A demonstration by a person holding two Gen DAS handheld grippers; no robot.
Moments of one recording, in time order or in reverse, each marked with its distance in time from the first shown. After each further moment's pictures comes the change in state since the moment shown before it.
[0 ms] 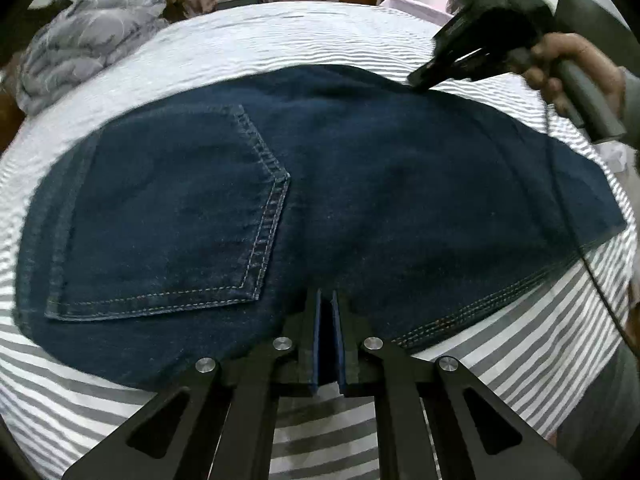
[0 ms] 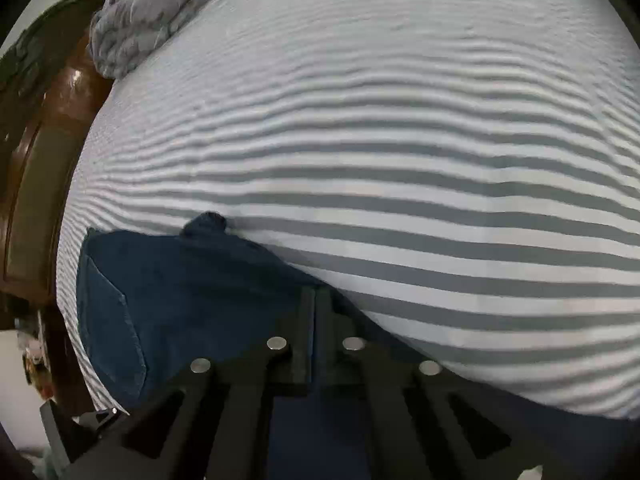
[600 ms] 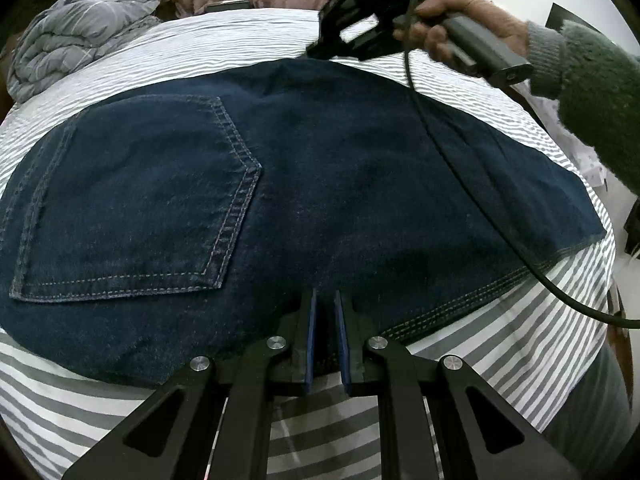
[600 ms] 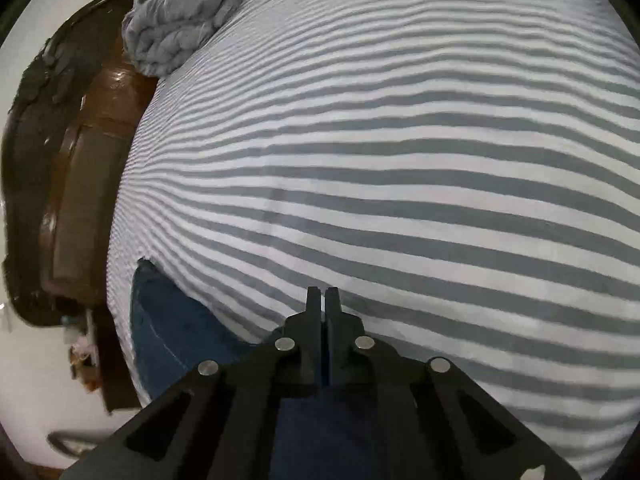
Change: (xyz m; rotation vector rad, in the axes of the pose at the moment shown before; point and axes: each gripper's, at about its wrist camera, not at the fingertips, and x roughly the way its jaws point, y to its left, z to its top) left arm 0.002 0.014 -0.020 -0.035 -0.038 -0.131; right arm 0.057 0.055 0.067 -0.027 0.073 0.224
